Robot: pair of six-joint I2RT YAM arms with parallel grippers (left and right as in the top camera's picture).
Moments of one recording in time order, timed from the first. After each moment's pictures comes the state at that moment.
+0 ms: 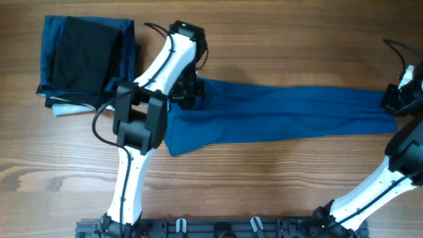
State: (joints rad) left arm -0.38 2.44 2.11 -1.68 0.13 -0.37; right arm -0.63 2.15 1.63 -0.97 0.11 -0.15
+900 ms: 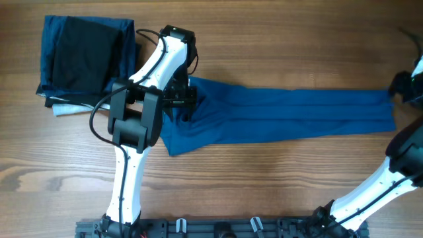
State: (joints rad) left arm -0.34 2.44 2.02 -1.68 0.16 -0.31; right arm -0.64 2.14 1.77 -0.98 0.05 -0.14
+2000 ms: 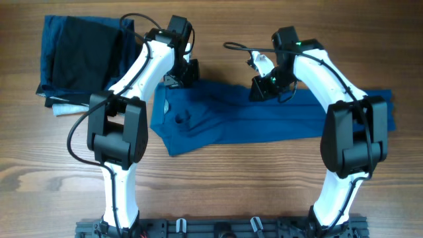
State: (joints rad) left arm -0.31 2.20 1.78 -1.03 0.18 -0.38; right arm 0.20 2.05 1.53 -0.99 -0.44 -0.23
